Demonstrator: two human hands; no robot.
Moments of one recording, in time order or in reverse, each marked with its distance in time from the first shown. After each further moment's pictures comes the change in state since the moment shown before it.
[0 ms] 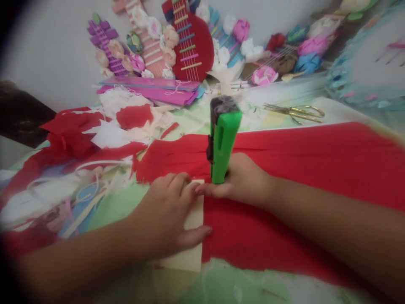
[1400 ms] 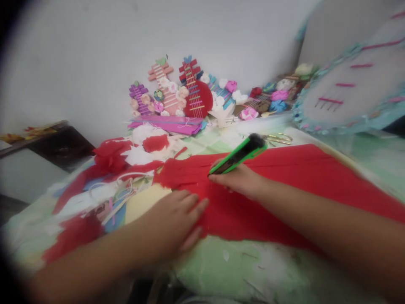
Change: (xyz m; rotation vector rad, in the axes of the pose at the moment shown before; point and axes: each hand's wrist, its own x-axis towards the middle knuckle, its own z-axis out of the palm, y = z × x) left_hand -0.024 0.024 -0.044 0.288 -0.069 0.267; right_hand -0.014 -0.020 -0.013 0.387 0.086 0.334
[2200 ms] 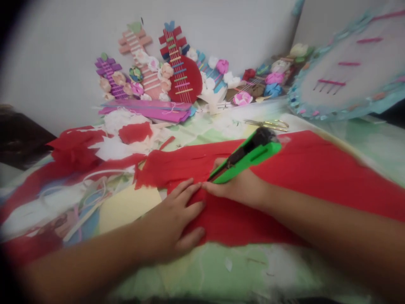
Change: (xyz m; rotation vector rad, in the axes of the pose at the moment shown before) left_hand 0.008 -0.008 0.051 -0.404 0.135 0.020; right_hand -0.009 0.014 0.008 -0.327 0.100 -0.200
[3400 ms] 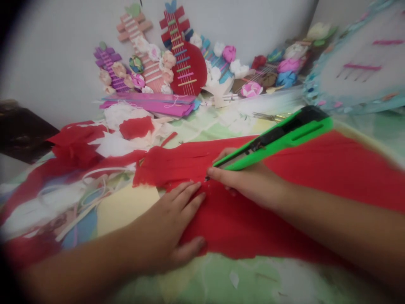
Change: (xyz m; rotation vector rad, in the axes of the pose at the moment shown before) left_hand -0.005 -0.005 -0.004 0.054 -0.095 -0.068; right_hand 0.006 -0.001 -0.005 0.285 -0.031 0.213
